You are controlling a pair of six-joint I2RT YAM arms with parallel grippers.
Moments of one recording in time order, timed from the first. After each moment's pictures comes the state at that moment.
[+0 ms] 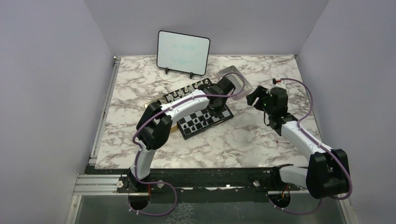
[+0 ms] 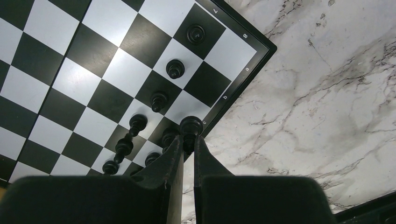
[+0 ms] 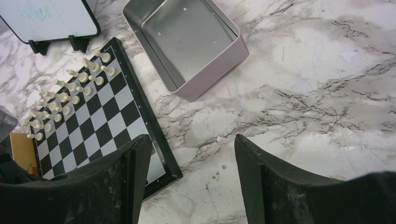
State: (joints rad) left arm -0.85 2.05 1.74 -0.78 -0.10 -0.35; right arm 0.17 1.22 0.64 0.16 0.02 0.46
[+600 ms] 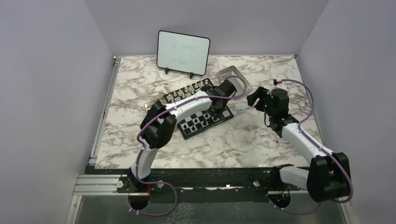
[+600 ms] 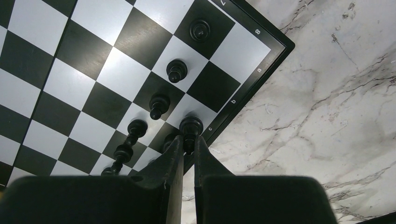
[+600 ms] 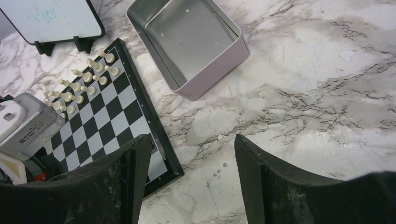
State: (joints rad) left arm -0.86 2.11 1.76 -0.80 -0.12 -0.33; right arm 0.17 1.18 0.62 0.17 0.02 0.46
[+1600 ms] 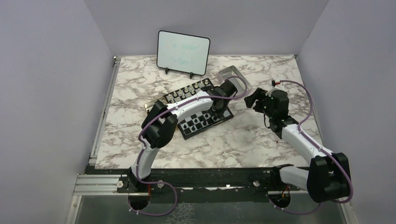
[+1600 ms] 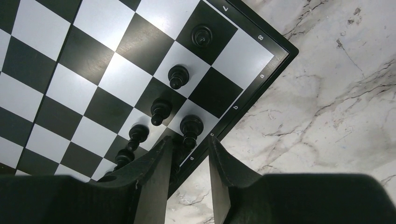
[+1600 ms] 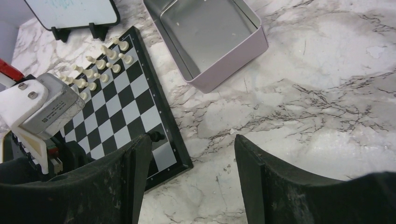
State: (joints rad) left arm -0.86 2.13 1.78 -0.80 -0.15 -0.33; right arm 0.17 1.17 0.59 0.19 -0.05 0.46
